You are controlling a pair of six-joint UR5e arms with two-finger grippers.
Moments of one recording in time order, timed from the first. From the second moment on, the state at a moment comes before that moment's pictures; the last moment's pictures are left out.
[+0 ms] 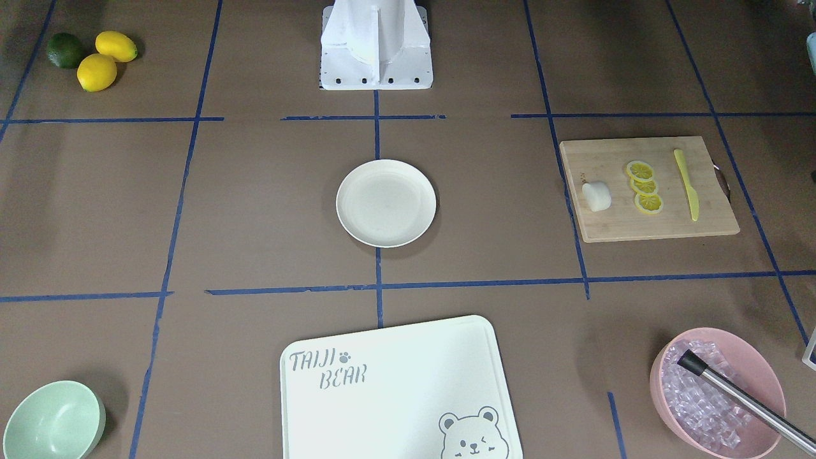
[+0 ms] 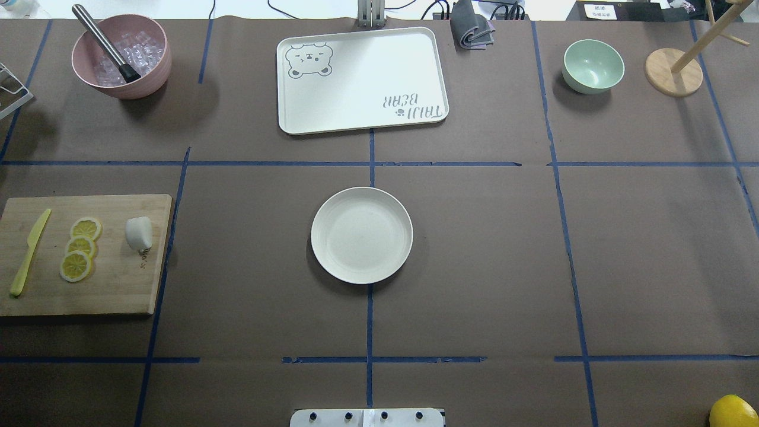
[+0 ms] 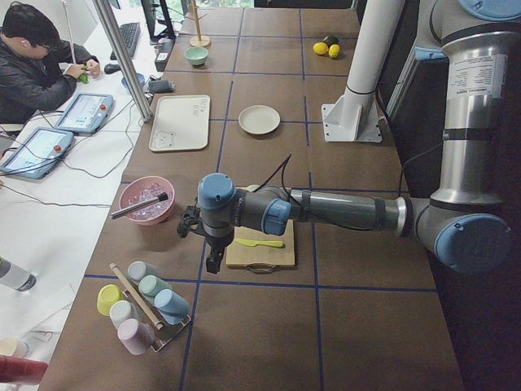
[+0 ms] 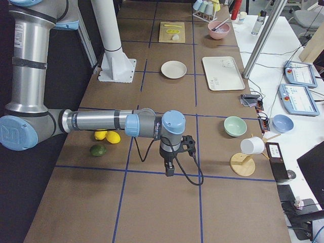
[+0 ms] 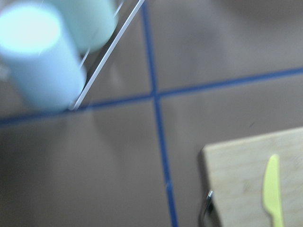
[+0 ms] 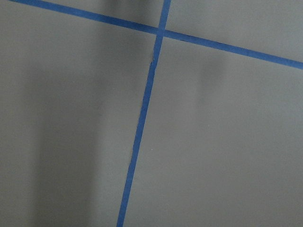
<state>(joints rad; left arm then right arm) -1.44 -1.58 -1.67 -1.76 -2.32 -0.04 1.54 -1.73 1.80 -1.68 2.26 -0.20</state>
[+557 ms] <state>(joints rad) -1.20 -1.60 -1.67 -2.02 -2.33 -0.36 1.54 -1.73 1.80 -1.68 2.26 -0.20</state>
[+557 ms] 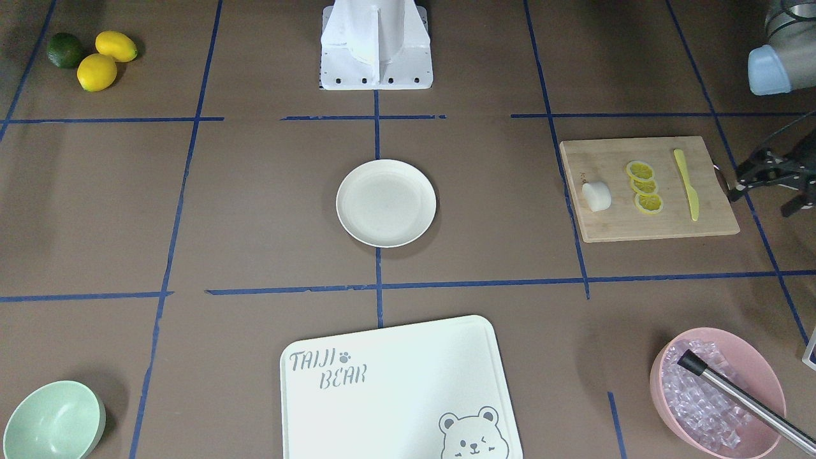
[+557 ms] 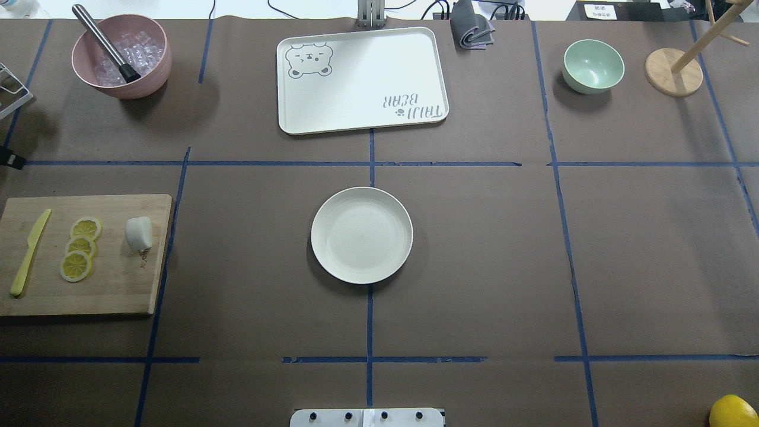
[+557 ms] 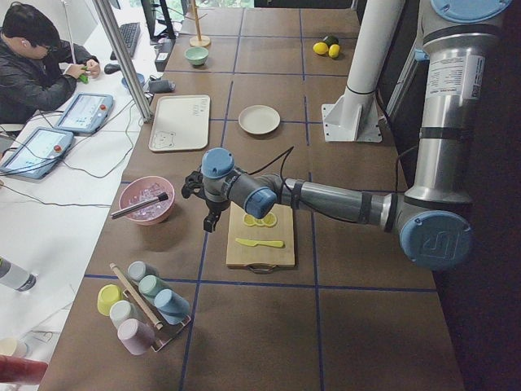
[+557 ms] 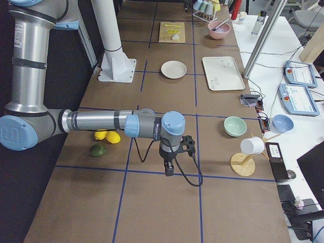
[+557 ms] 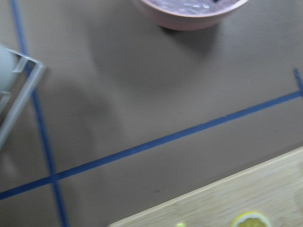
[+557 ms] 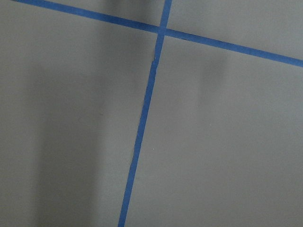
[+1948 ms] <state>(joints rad) -0.75 -1.63 -1.77 -2.04 -1.98 -1.10 1.54 -1.73 1.79 -1.68 2.26 -0.20</state>
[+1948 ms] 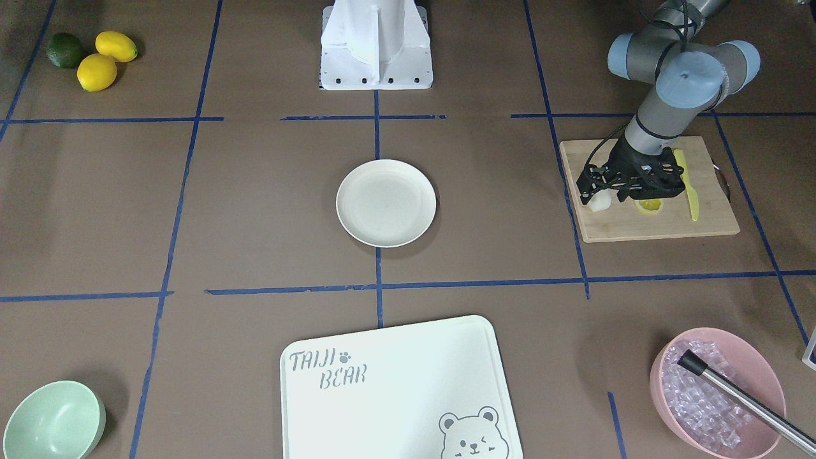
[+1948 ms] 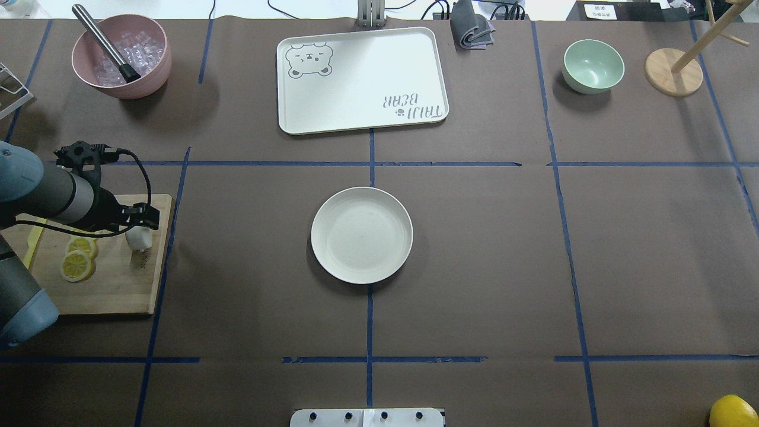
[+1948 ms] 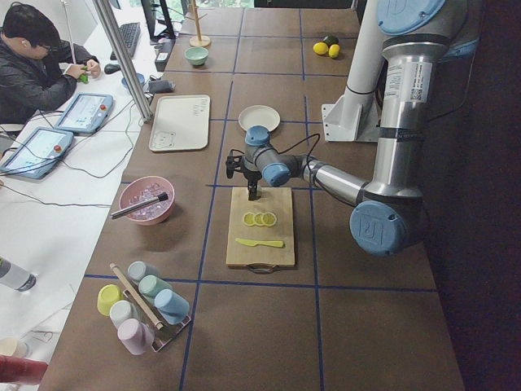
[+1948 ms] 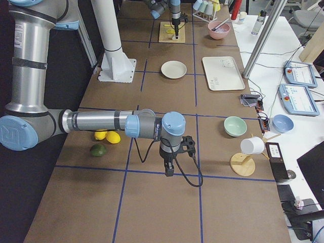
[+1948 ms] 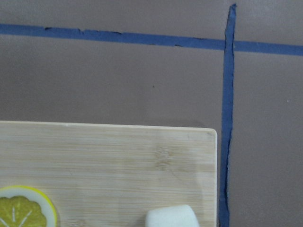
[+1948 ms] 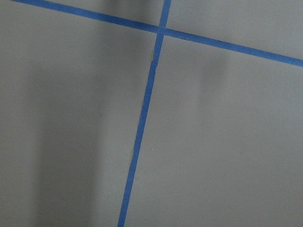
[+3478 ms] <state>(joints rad) -0.49 -2.35 -1.57 -1.54 -1.75 -1.61 1.54 -1.73 1.78 -1.68 2.26 -0.20</state>
